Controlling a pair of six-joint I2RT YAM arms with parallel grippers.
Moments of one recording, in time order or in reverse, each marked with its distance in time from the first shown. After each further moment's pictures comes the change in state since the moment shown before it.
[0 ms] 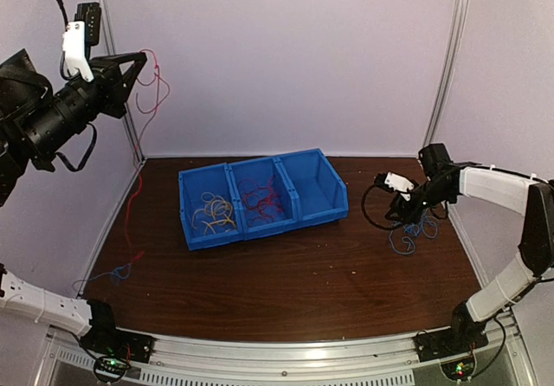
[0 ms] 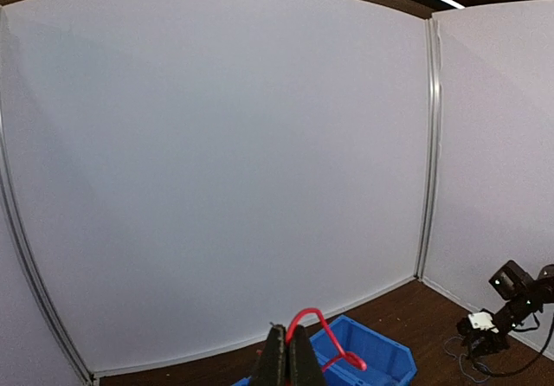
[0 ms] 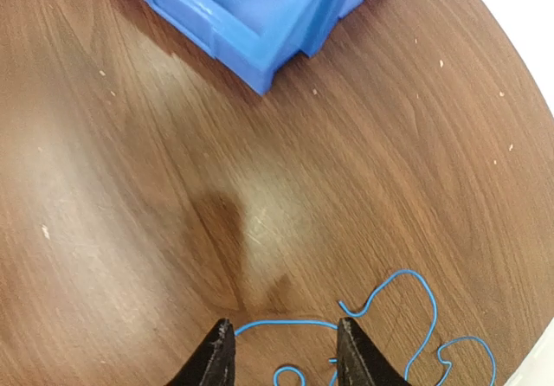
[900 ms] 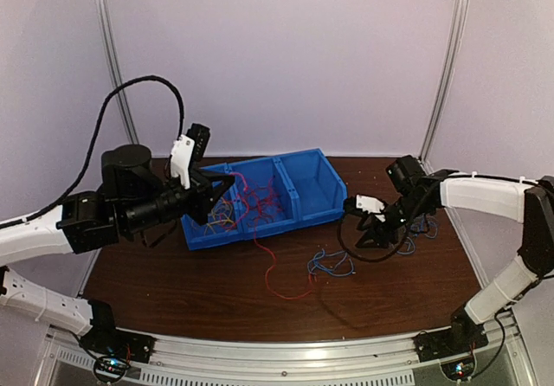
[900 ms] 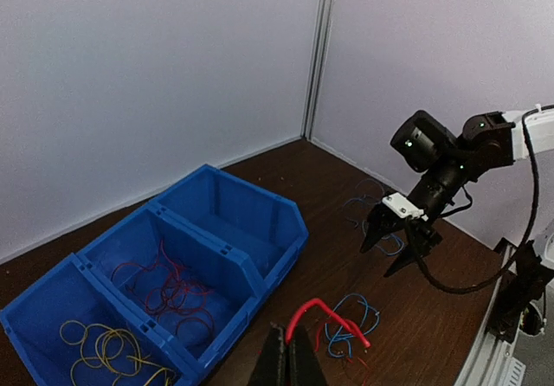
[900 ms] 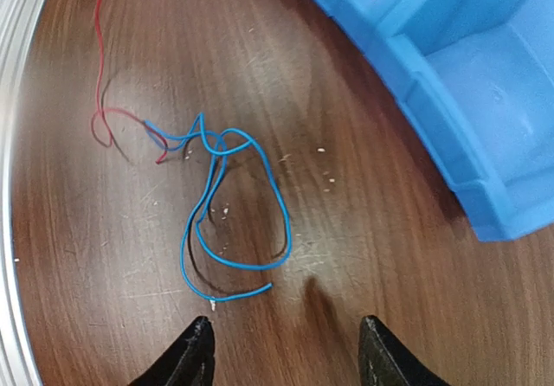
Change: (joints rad) left arm -0.001 0.067 -0.528 0.229 0.370 -0.316; right arm 0.255 -0.029 -0.016 -0.057 -0.180 0.010
